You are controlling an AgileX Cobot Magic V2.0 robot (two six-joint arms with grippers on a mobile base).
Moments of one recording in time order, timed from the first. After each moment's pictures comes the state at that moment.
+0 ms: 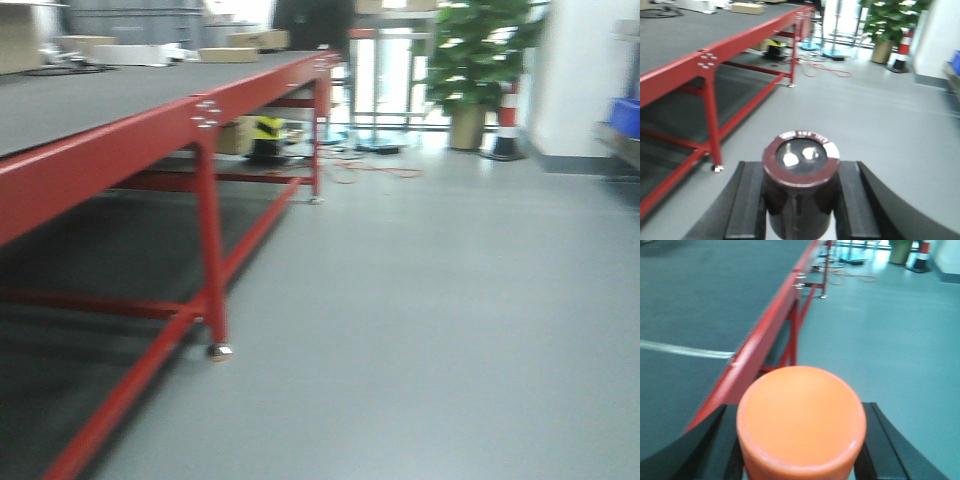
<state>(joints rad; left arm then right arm) -0.11 0.70 -0.96 0.12 0.65 -0.11 0.16 0.63 -0.85 0.03 0.49 -0.04</state>
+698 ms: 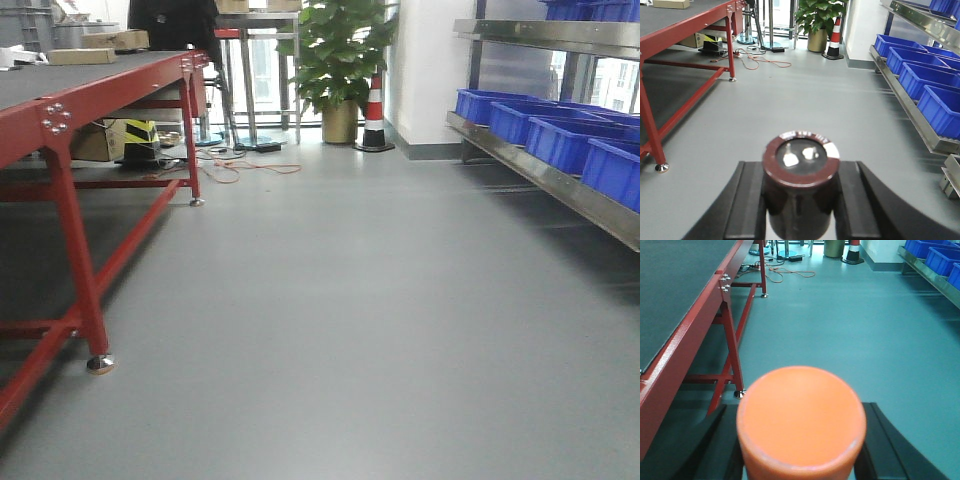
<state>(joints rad) -0.11 0.70 -0.96 0.12 0.65 -0.11 0.16 0.63 -0.85 0.03 0.49 -0.04</state>
